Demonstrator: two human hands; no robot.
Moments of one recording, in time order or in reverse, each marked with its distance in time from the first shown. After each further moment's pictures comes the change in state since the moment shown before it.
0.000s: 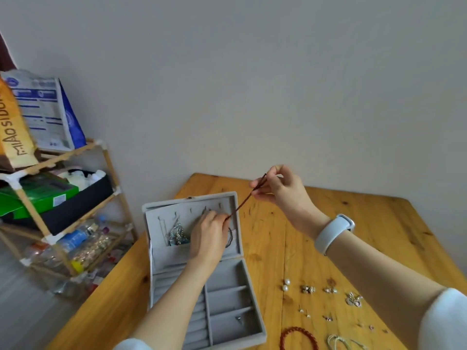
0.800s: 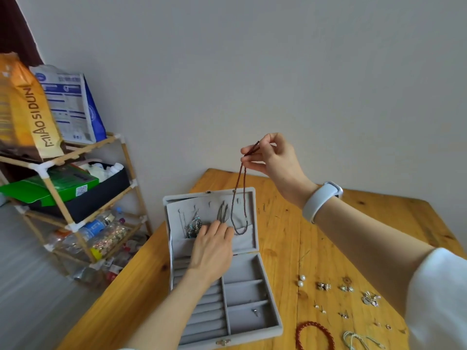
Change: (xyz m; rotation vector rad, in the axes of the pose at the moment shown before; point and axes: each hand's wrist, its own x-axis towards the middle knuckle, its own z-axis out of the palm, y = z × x) left_hand -0.040 -0.036 -0.013 0.431 -0.165 0.301; right_hand 0.024 -0.034 0.053 0.090 -0.045 -0.092
